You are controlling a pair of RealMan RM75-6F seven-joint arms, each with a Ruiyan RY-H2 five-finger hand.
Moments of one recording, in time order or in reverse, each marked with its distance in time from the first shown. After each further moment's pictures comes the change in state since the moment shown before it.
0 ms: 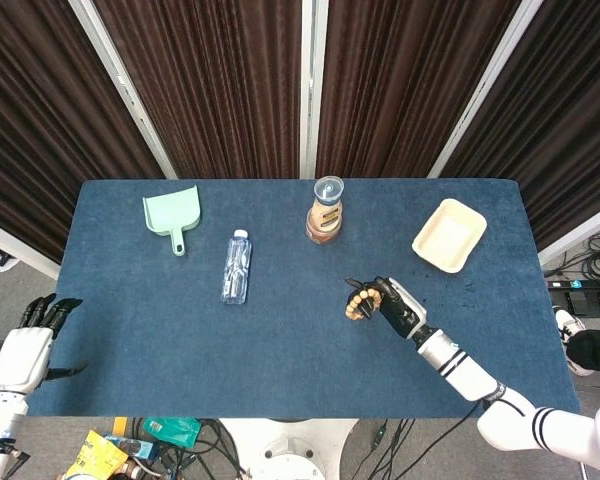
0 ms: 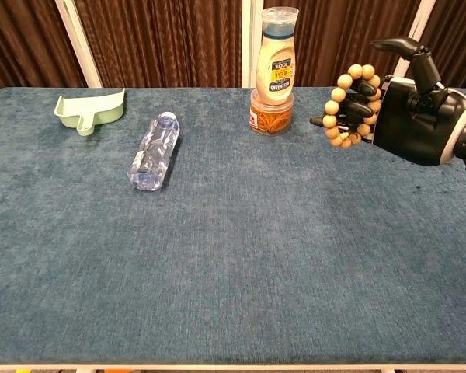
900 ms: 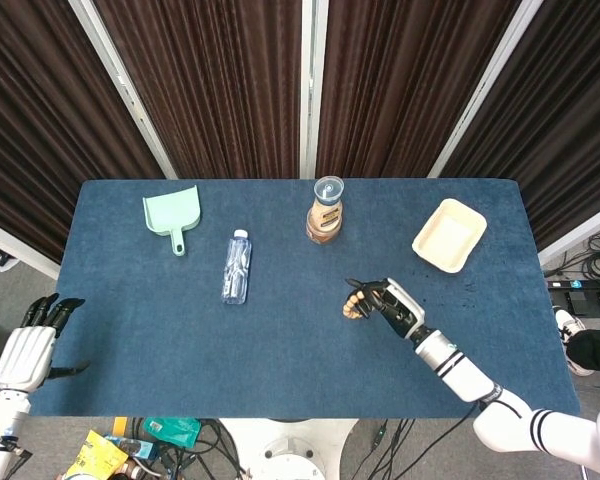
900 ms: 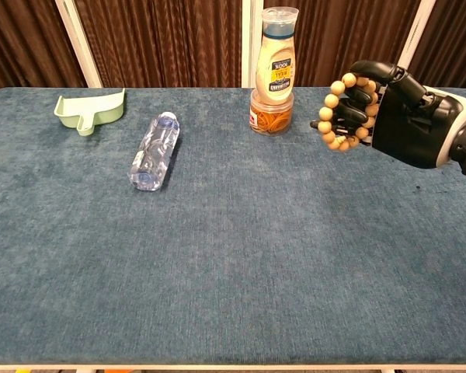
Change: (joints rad) left arm -0.009 -0.004 0.000 0.000 -0.011 -0.017 0.006; right arm -0.015 -0.007 0.033 -0.019 0.022 -0.035 -0.071
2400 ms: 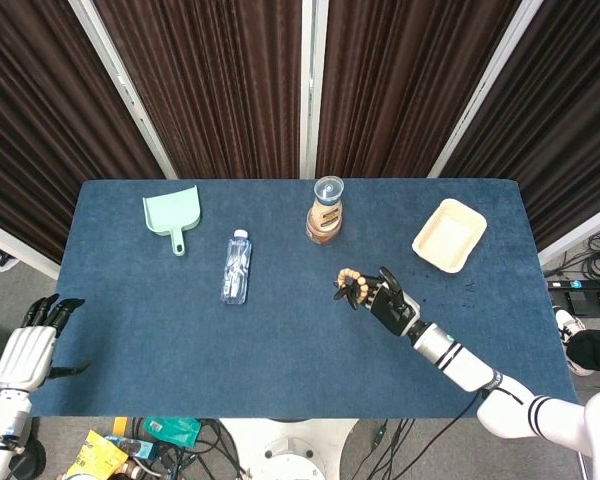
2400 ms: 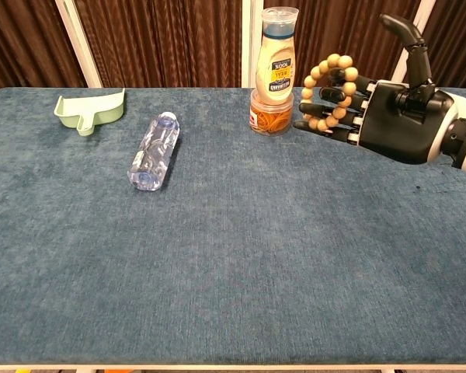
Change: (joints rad) left arm -0.003 -0.003 0.001 0.000 -0.012 -0.012 0.000; right arm 0.064 -0.008 -0.048 0.105 -0.090 0.026 0.422
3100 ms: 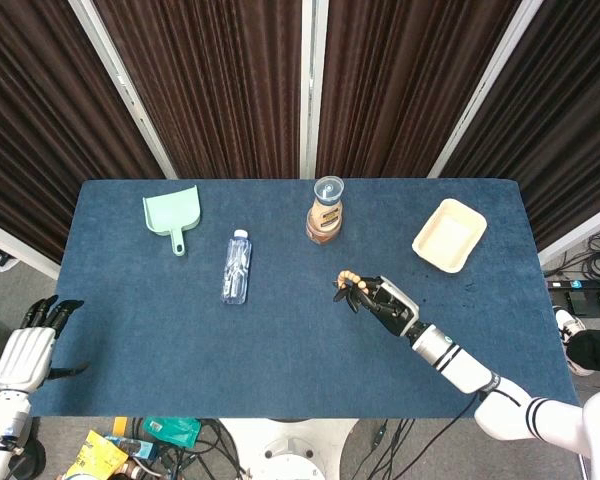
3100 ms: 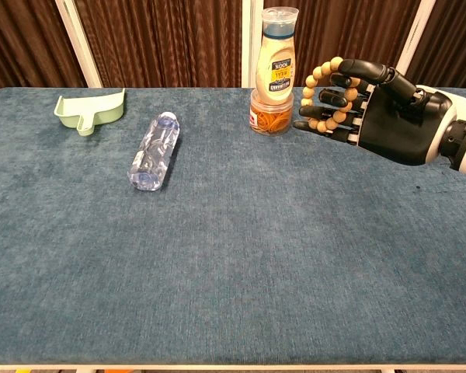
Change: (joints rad) left arm 0.002 -0.007 0.003 0.018 0.001 0.000 -0.012; right arm -0.003 -0.009 0.000 -0.009 0.016 0.007 -0.106
